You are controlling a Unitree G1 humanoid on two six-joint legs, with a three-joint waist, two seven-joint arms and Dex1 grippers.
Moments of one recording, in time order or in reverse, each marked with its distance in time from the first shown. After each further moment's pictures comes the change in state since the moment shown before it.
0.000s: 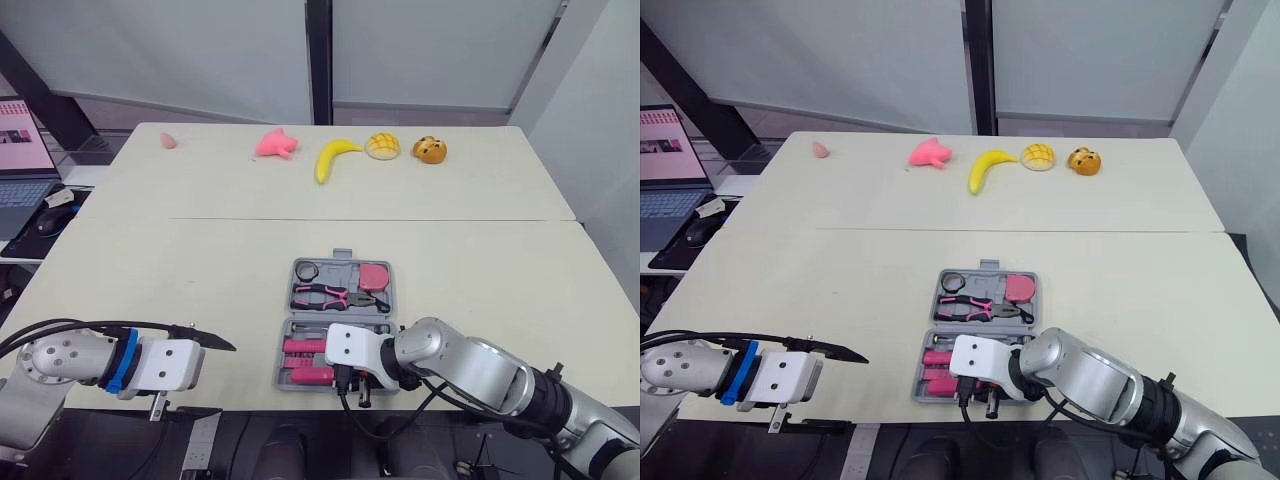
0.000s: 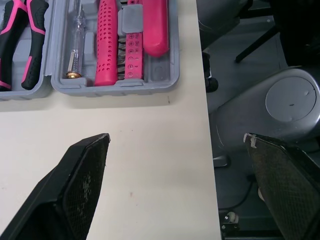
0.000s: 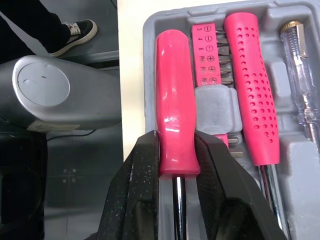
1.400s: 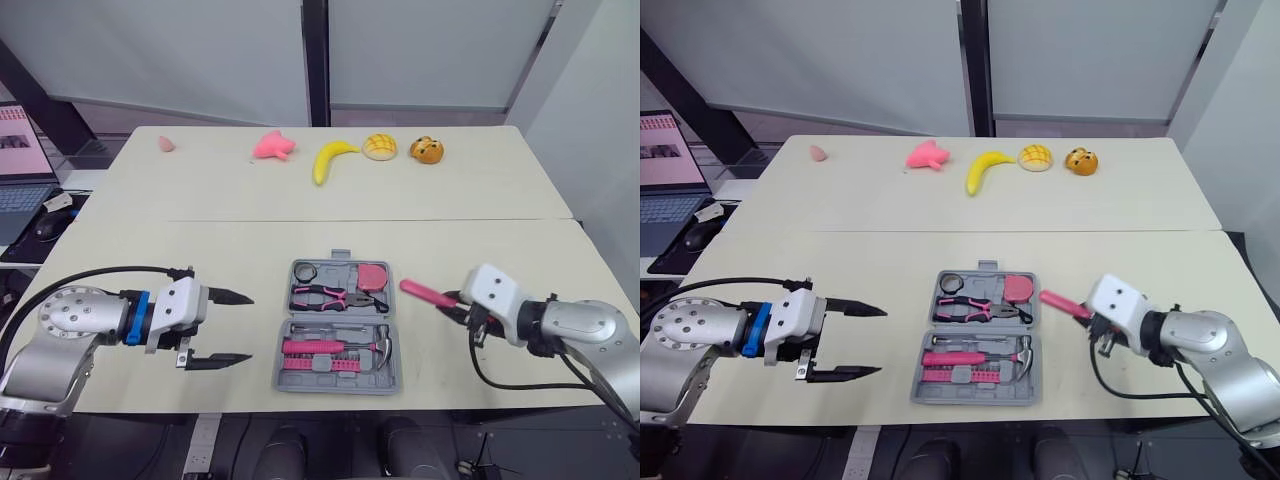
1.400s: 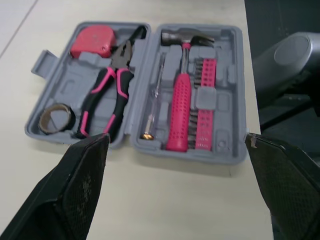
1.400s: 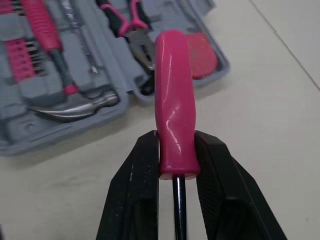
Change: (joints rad) left arm -0.220 -0.092 -0.033 0.114 -0.137 0.147 -0.043; right arm 0.410 -0.414 -0.701 -0.140 0.049 -0.343 0.123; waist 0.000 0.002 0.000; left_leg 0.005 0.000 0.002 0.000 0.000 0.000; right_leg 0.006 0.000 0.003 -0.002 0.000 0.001
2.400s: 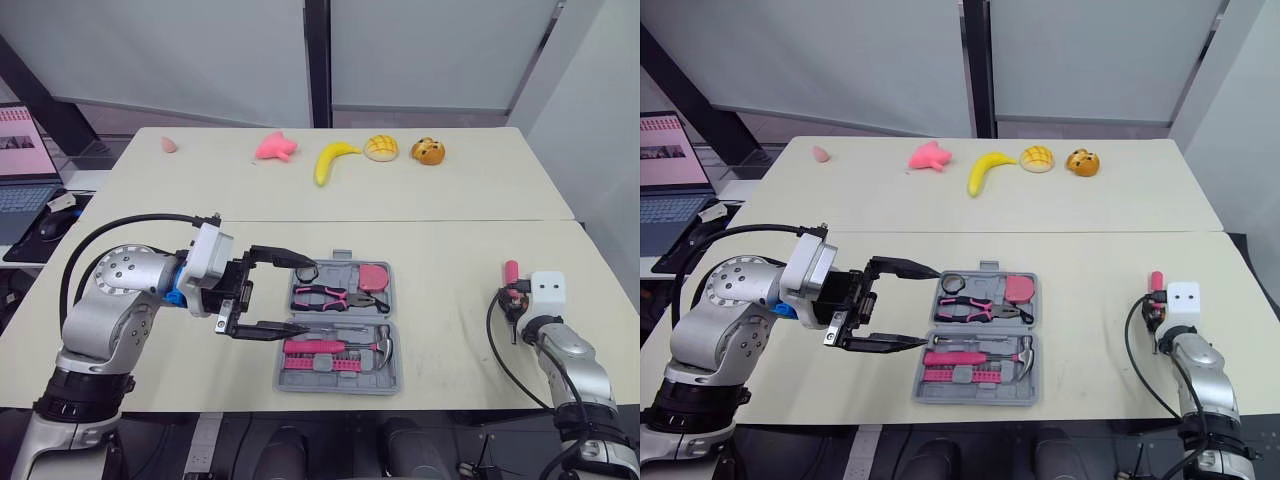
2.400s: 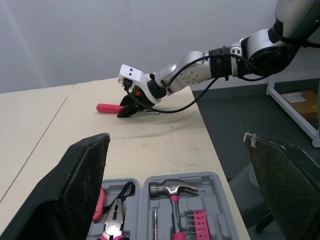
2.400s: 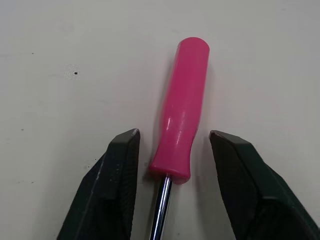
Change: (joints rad) left arm -0.331 -0.258 -0.066 -0.122 -0.282 0.260 -0.029; right arm -0.066 0.513 -0.400 0.995 -0.126 -0.463 -0.600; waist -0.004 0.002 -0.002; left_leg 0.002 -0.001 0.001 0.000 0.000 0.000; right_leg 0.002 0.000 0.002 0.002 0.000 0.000
